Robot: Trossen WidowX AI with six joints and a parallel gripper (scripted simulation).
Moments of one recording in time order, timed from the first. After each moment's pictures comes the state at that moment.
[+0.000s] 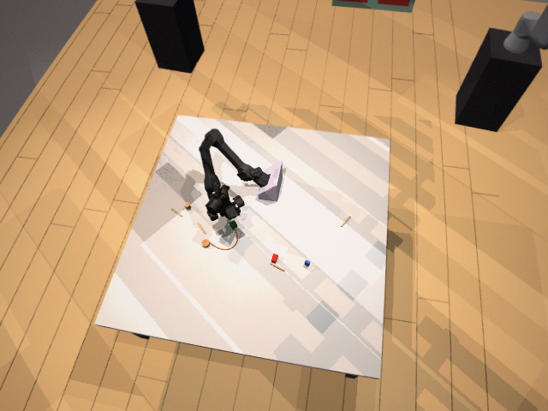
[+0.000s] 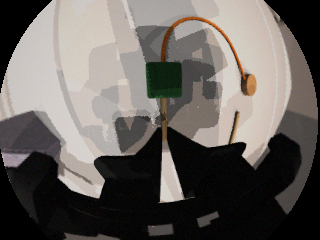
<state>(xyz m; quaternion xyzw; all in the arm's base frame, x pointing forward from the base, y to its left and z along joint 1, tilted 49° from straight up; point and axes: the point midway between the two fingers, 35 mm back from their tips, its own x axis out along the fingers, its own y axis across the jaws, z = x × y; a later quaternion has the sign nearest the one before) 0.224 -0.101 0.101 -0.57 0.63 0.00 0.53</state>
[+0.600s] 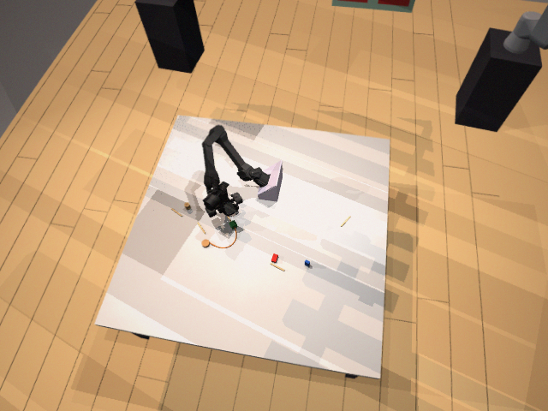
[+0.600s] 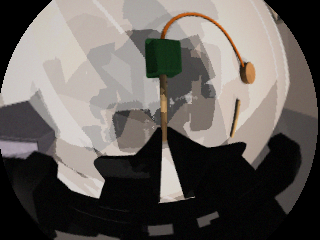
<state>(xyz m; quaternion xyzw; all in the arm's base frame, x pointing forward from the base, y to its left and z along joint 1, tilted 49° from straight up) 0.208 -0.112 0.112 -0.58 0.62 0.00 0.53</state>
